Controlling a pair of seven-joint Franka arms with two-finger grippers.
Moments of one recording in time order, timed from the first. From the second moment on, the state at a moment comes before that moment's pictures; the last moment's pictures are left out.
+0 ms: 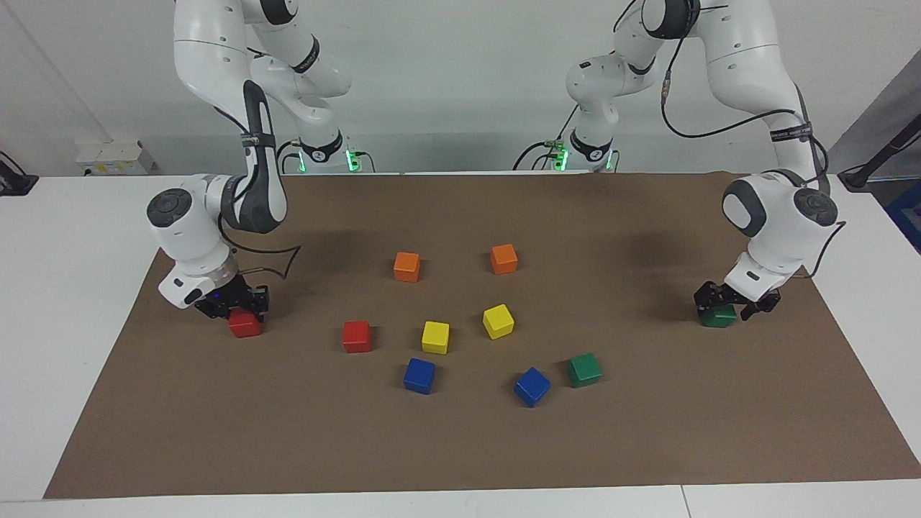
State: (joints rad) left arm 0.13 0.34 -0.07 -1.70 0.01 2.11 0.22; right arm -0.07 0.28 -0.06 -2.09 0.03 2.44 -0.25
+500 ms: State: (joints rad) left arm -0.18 0.48 -0.07 -1.52 0.01 2.09 -0.34; right arm -0.07 0.22 -0.06 -1.95 0.03 2.23 -0.25
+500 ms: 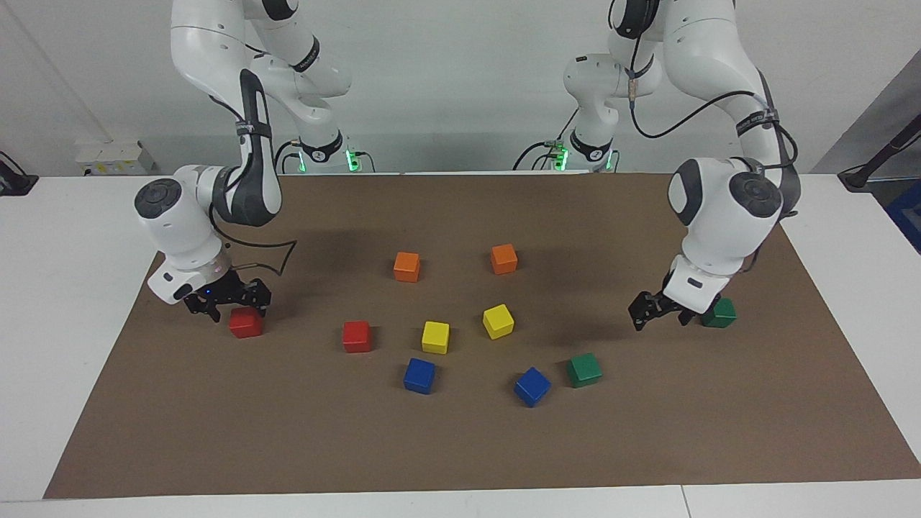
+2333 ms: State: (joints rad) left arm -0.26 0.66 -0.06 -1.49 0.09 2.31 -0.52; right arm 0.27 0.34 -0.02 -1.71 -0.04 2.21 0.31
